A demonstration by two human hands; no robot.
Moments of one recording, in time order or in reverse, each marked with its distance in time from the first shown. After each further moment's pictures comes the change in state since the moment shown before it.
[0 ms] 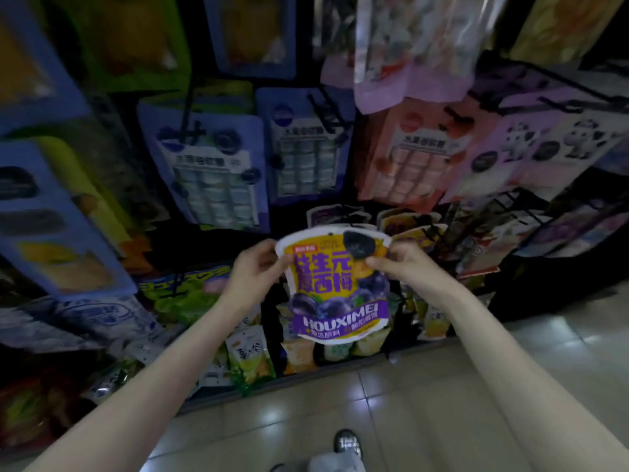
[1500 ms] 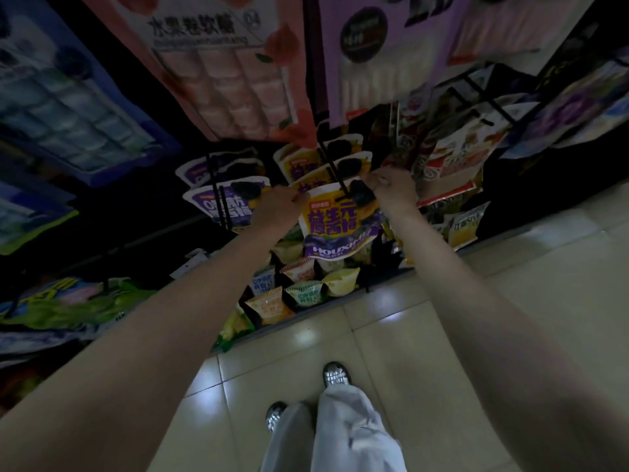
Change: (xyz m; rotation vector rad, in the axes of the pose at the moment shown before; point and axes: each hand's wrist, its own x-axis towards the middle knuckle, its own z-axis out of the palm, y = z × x) left_hand 0.158 -0.023 0.287 0.611 -0.349 -0.294; right_hand 0.105 0.178 -0.193 -0.079 0.454 0.194
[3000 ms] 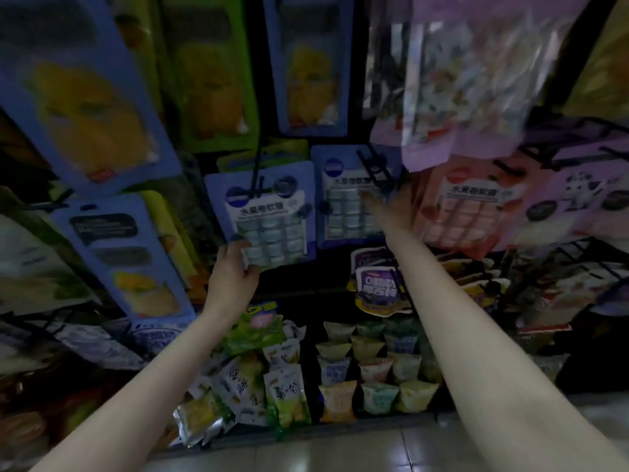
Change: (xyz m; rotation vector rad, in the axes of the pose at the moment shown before) left_hand -0.223 -0.237 -0.250 -0.215 0.700 0.069; right_hand -0.111 -0.283 0.207 0.193 0.042 -0.268
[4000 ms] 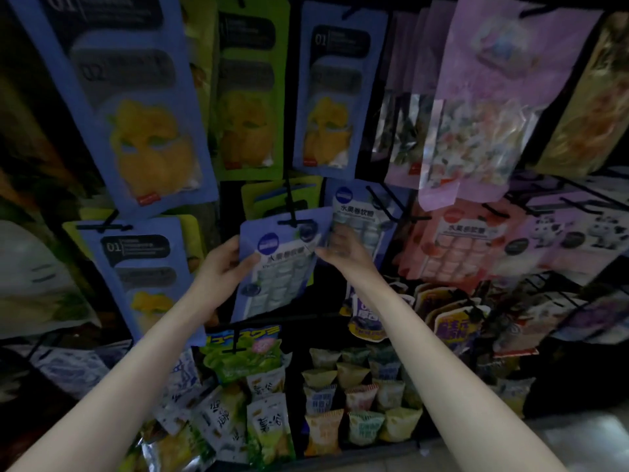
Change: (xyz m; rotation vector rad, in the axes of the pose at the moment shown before) left_hand 0.015 0.010 -0.077 -0.476 -0.170 0.163; right_hand -0.094 -0.035 0.042 0.211 -0.451 -0.005
